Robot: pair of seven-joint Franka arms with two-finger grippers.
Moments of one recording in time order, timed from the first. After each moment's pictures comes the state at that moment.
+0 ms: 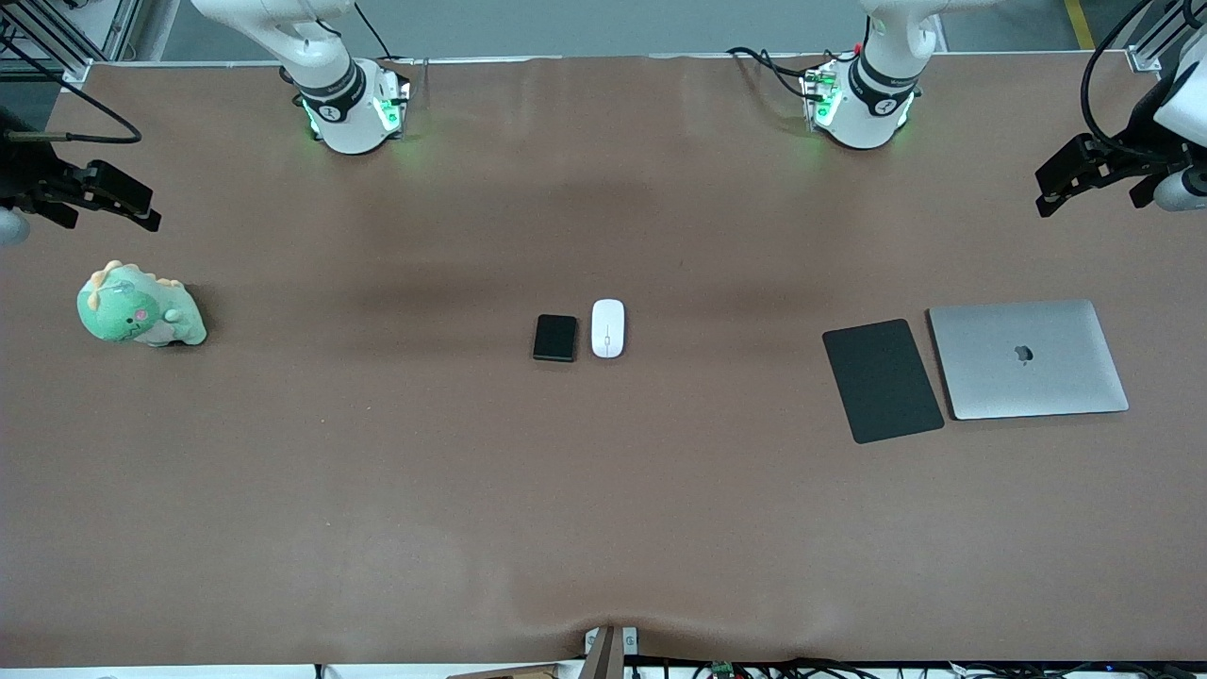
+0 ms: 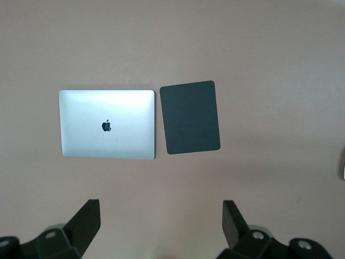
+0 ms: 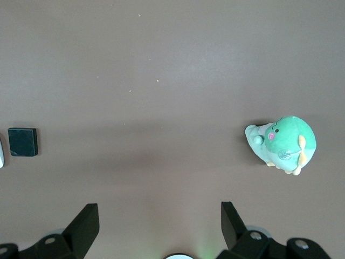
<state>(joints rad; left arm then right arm) 0.09 -0.11 -0.18 -1.60 0.05 1.52 -0.13 0.04 -0.08 -0.05 -1.62 0.00 1.48 0.04</state>
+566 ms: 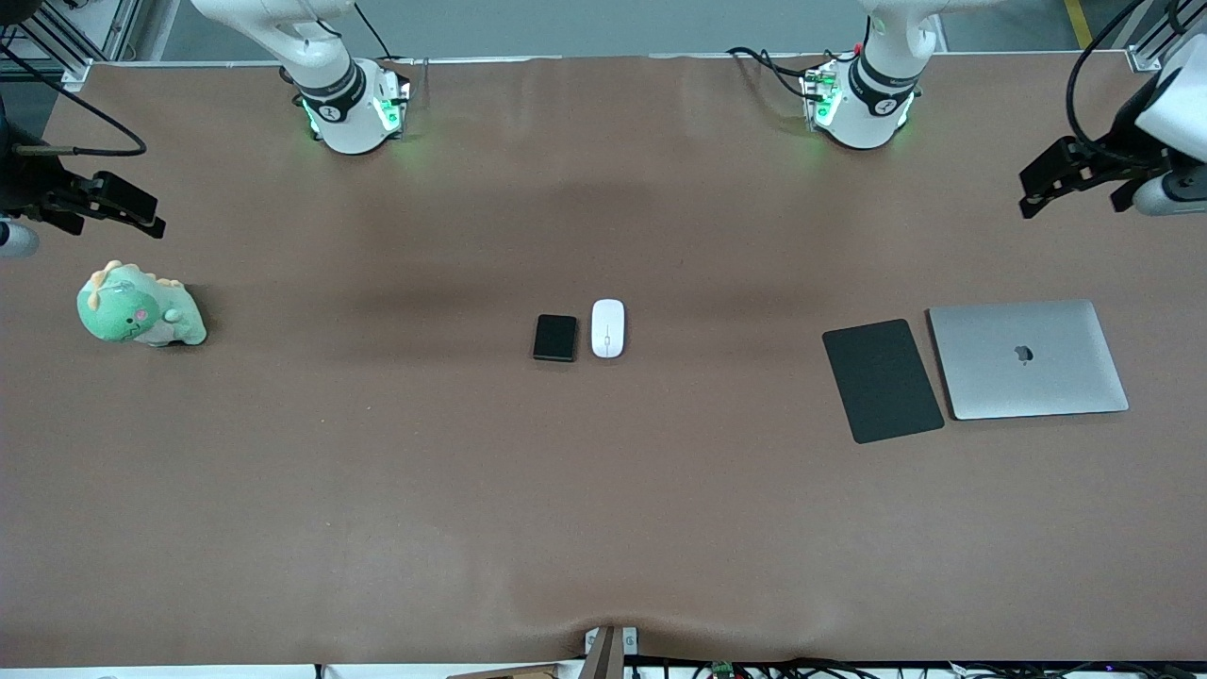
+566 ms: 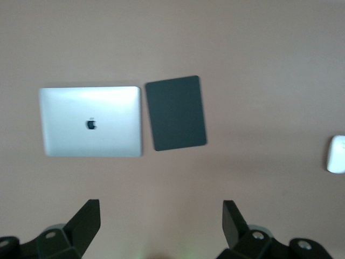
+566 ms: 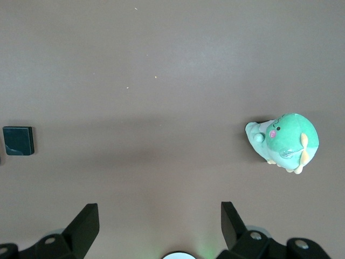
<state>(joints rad) 0.06 -0.09 -0.18 -1.60 -0.01 1.51 -0.14 0.04 -0.05 -0.06 -1.62 0.00 1.48 0.04</state>
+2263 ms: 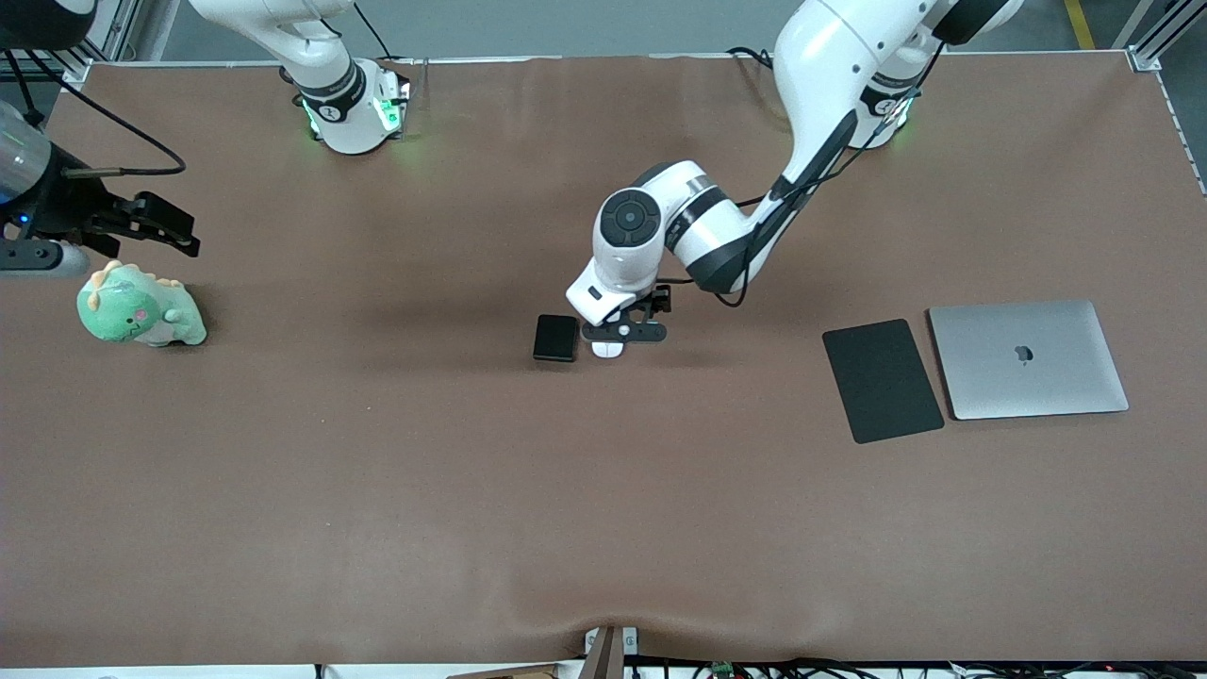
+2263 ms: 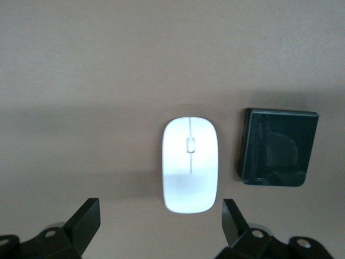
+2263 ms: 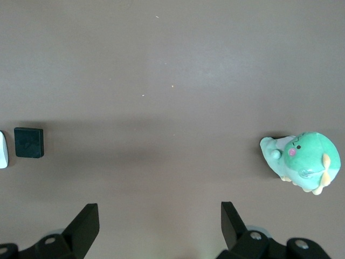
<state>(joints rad) -0.52 0.68 -0.37 -1.60 0.19 2.21 -0.88 0.10 -0.03 -0.06 -1.63 0.01 1.55 0.05</state>
